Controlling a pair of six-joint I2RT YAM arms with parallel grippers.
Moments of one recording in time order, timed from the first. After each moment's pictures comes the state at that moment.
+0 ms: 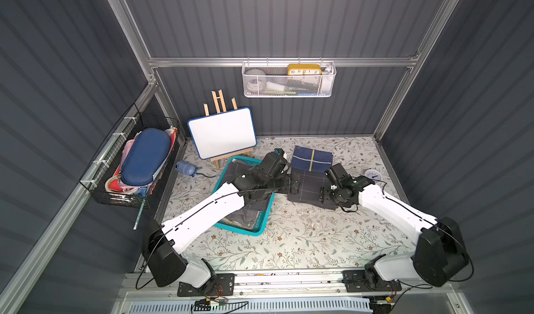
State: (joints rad) left arm -0.87 1.46 1.39 -0.68 -0.03 -0.54; right arm 0.45 1.47 1.03 -0.78 0.11 0.57
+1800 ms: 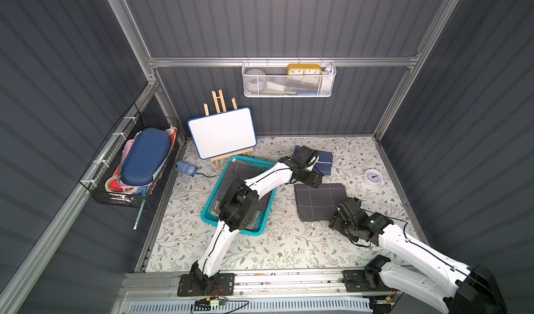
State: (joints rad) left arm -0.82 2.35 2.02 -0.60 0.19 -0.16; right arm 0.54 0.97 0.52 -0.71 0.15 1.03
